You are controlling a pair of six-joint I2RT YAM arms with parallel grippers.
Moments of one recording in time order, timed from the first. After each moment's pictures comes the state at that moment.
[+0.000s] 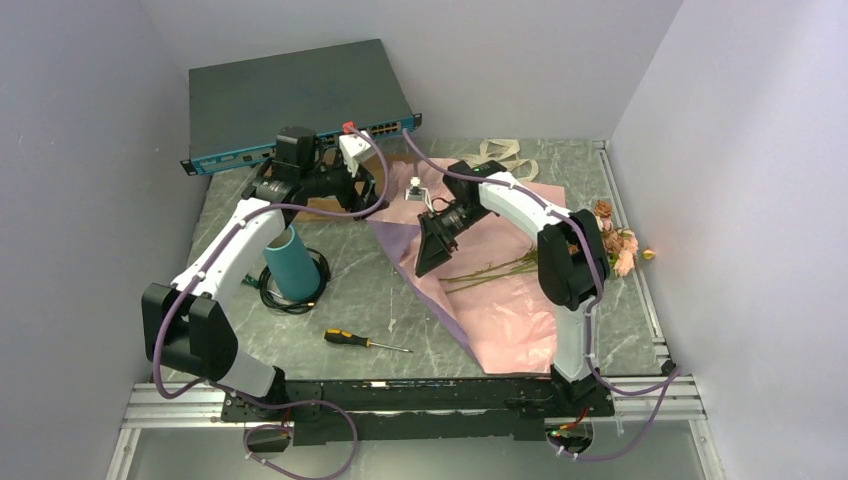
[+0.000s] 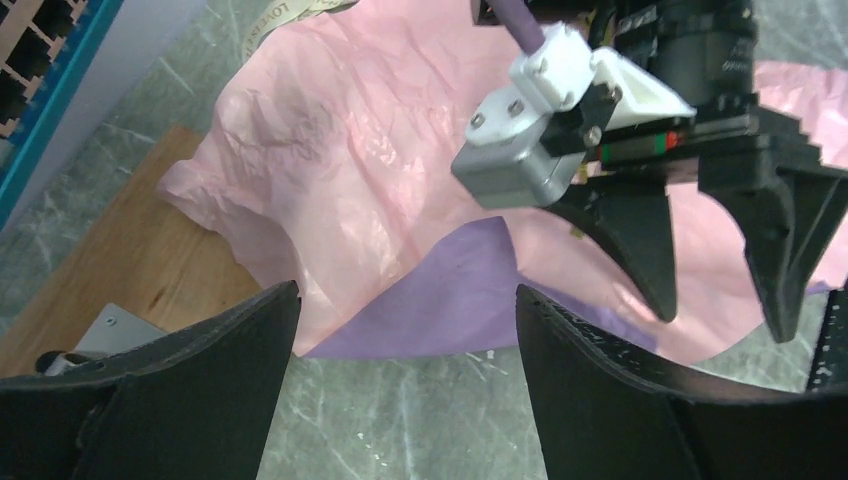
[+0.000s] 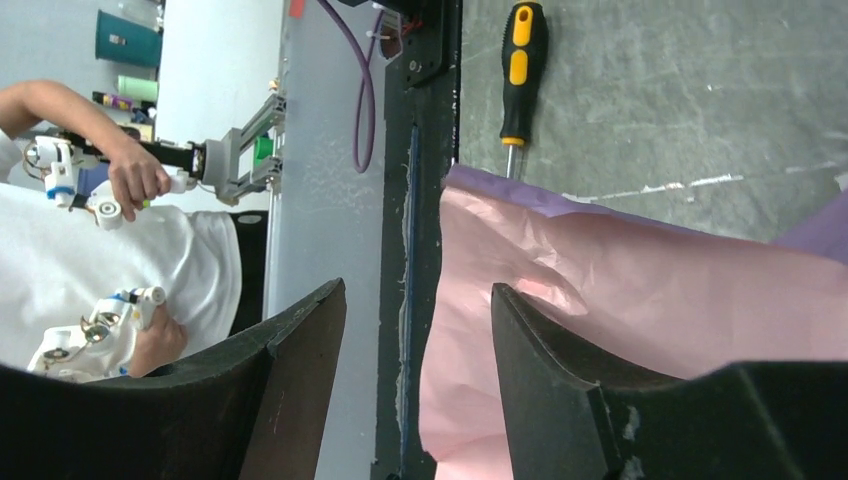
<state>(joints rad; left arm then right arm) -0.30 1.48 1.32 -0.34 0.71 0.37 0.49 2.02 1.65 -1.23 -1.25 -0.60</state>
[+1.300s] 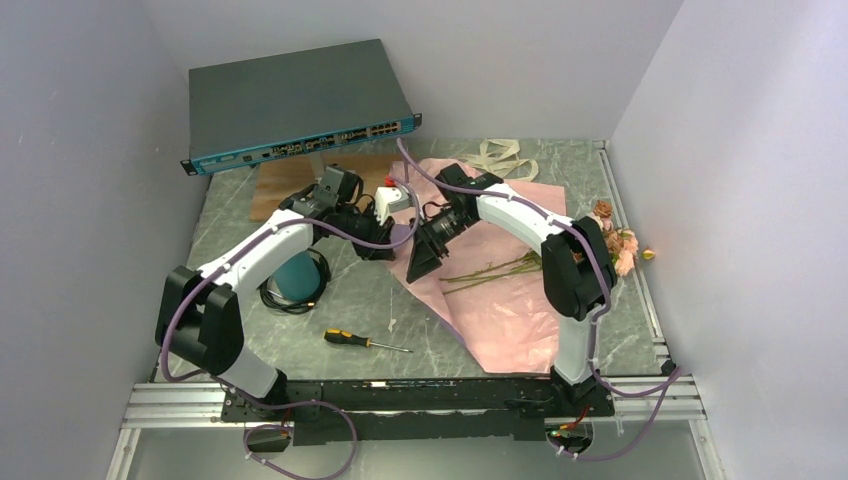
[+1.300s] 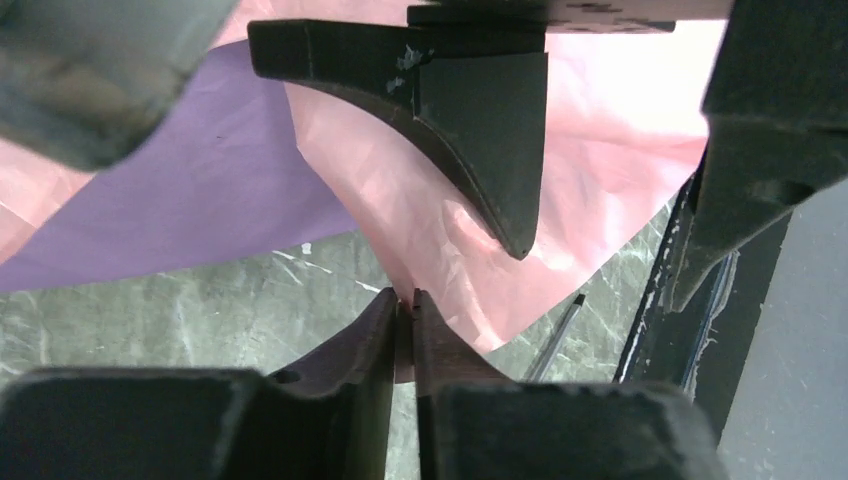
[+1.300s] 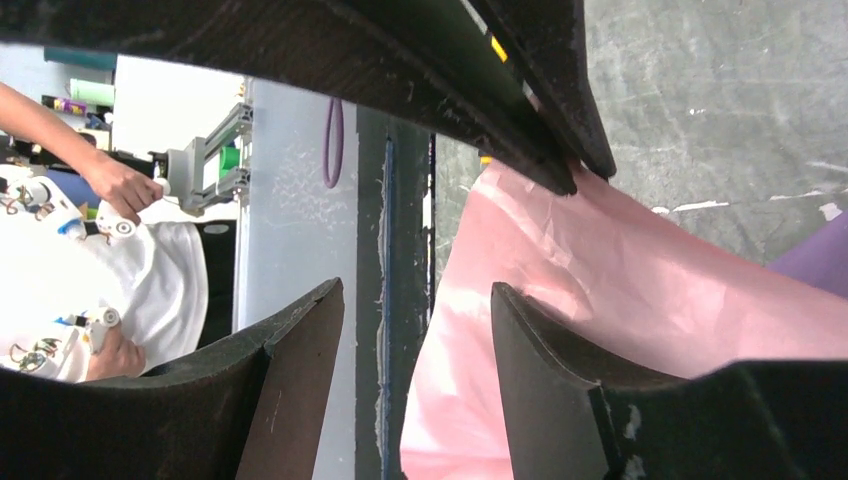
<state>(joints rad) -0.46 1.53 1.19 -0.59 0.68 0.35 0.57 1.94 1.53 -0.91 -1.21 -0.37</state>
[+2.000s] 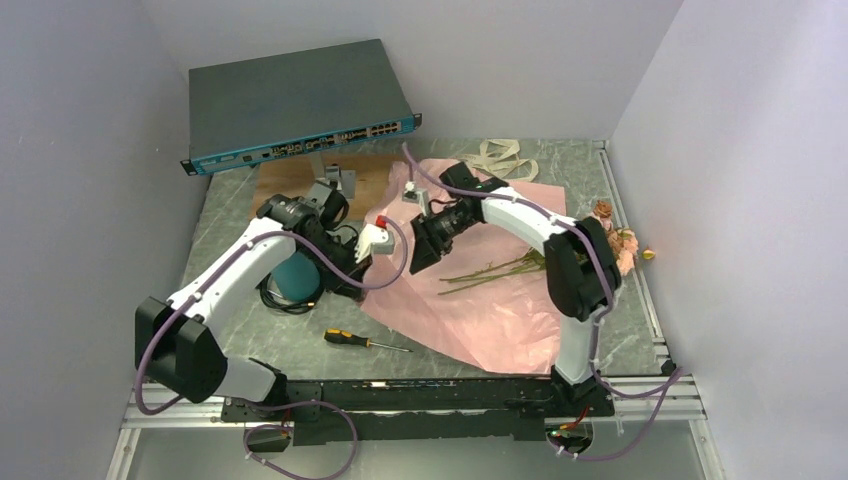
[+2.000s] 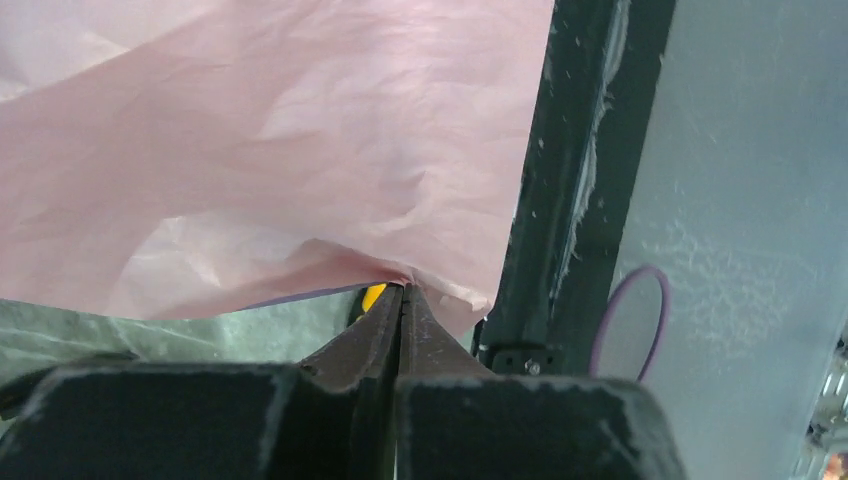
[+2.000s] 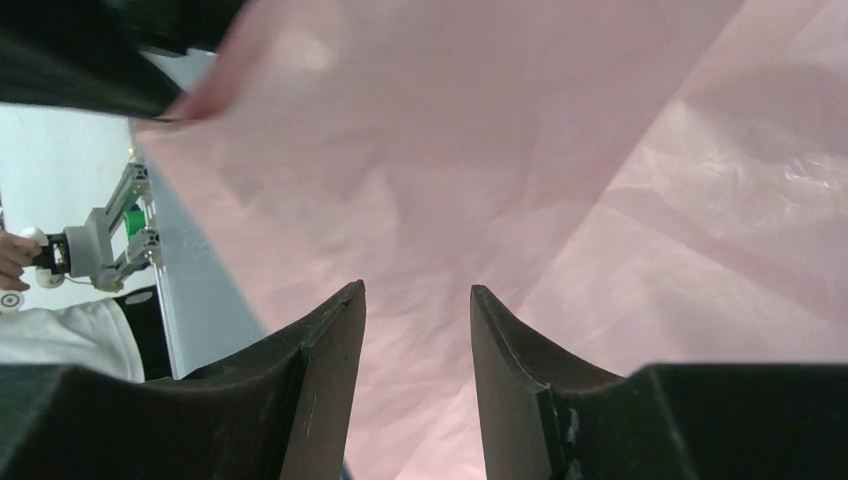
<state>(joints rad) -0.46 1.40 1.22 -1.14 0.70 0.71 0.53 1.88 1.44 -0.73 -0.99 -0.20</state>
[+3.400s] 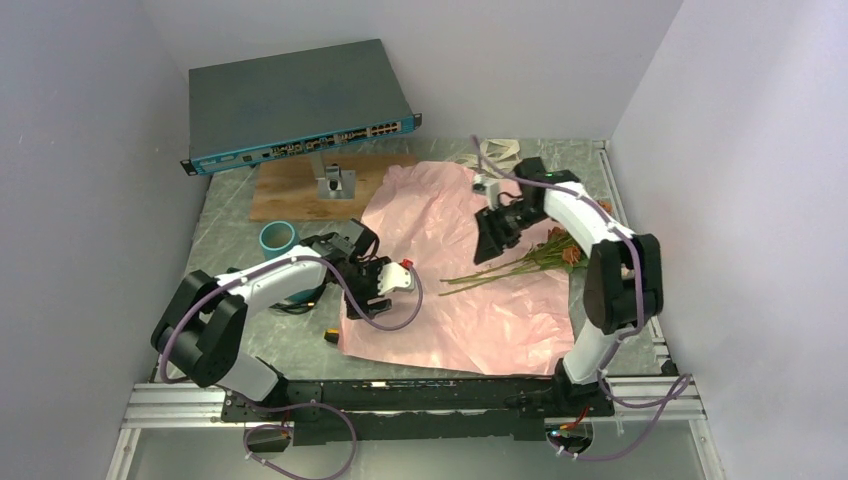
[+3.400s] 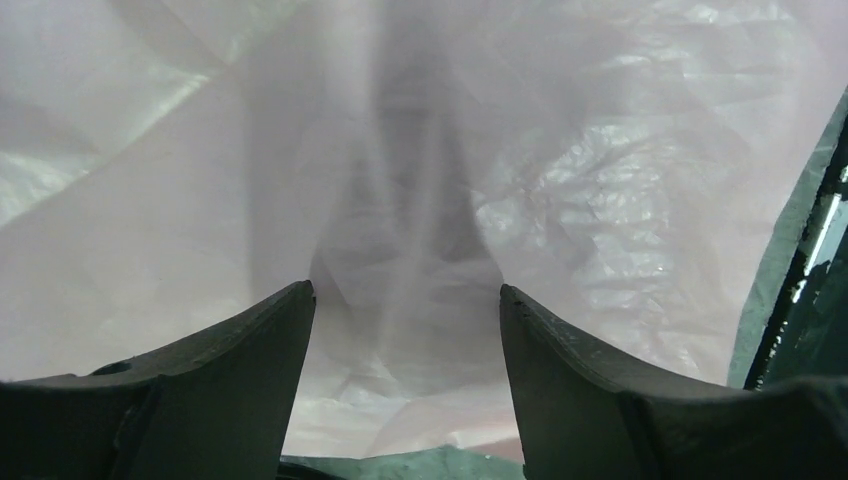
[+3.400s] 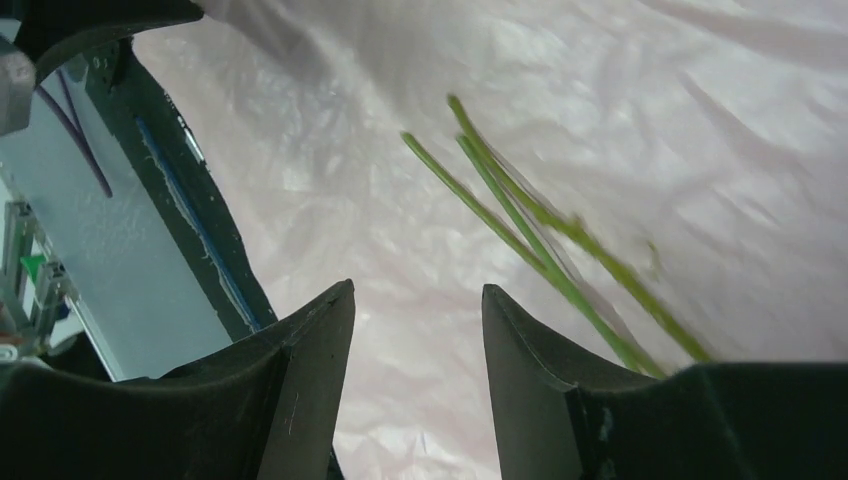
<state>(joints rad) -0.61 1.48 0.89 -0.61 0.39 0.84 0.26 1.76 1.34 -0.96 -0.77 -0.42</state>
